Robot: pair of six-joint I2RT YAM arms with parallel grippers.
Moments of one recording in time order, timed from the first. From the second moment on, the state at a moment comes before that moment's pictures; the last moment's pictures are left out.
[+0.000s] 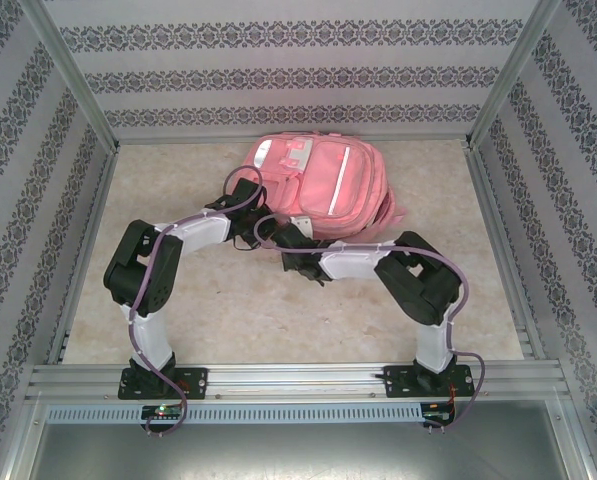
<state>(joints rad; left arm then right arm) -0.41 1.88 1.18 -0.26 0.23 -1.11 0.84 1.91 1.08 -0.16 0.37 0.62</state>
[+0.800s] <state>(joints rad) -0.07 1.84 1.22 -0.45 0.27 -0.91 0.87 1.62 0.90 -0.30 0.36 0.63</state>
